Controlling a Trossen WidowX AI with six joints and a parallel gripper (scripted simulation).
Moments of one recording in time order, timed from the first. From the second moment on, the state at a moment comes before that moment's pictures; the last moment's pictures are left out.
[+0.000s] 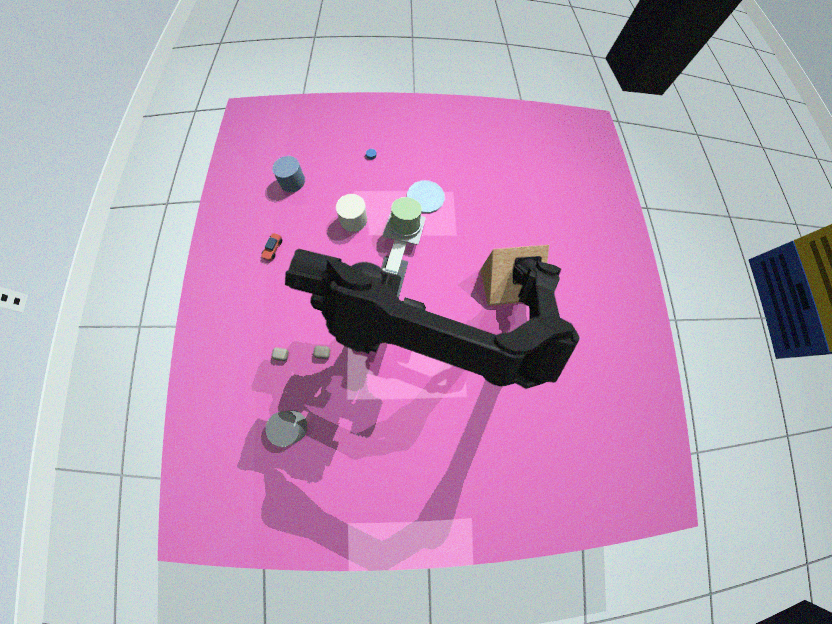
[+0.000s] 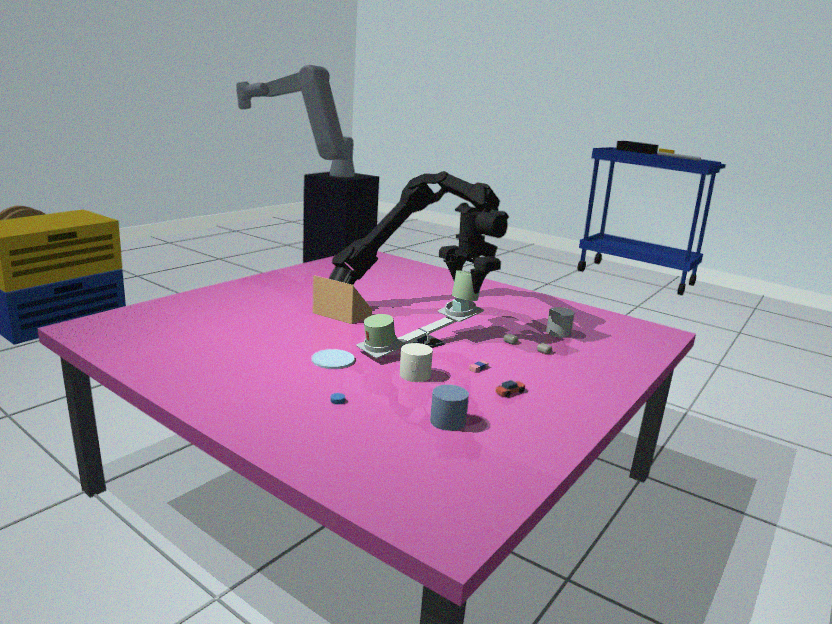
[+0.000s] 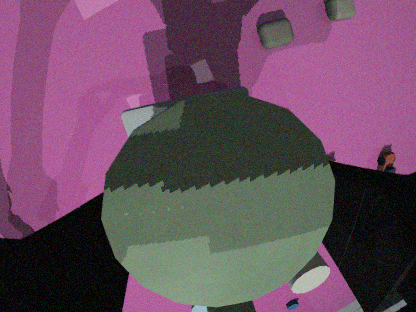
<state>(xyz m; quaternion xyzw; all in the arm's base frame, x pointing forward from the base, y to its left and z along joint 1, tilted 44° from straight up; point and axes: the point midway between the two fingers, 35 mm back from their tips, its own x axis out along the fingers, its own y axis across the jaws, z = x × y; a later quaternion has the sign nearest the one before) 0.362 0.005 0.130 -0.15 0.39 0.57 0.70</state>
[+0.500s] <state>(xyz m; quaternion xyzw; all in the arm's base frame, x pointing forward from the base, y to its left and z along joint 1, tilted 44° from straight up) 0.360 -0.008 0.145 -0.15 0.39 0.57 0.71</state>
